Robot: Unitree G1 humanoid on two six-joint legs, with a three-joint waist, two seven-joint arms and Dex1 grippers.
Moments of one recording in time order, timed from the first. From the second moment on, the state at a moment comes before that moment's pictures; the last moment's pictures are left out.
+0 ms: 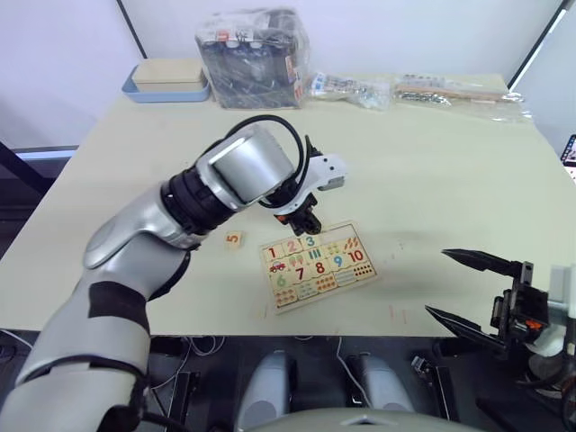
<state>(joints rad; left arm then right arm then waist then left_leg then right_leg) -1.33 0.55 -0.80 0.01 -0.33 1.60 -0.97 0.44 -0.67 -0.42 -0.64 0.71 0.14 1.08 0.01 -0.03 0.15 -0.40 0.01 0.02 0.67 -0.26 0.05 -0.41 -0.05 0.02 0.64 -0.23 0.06</state>
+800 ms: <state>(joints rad) -1.29 0.38 -0.77 0.15 -0.42 1.61 -0.70 0.49 -0.62 -0.40 -0.67 0.66 0.09 1.02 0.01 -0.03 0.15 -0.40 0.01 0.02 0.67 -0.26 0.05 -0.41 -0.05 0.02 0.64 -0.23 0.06</state>
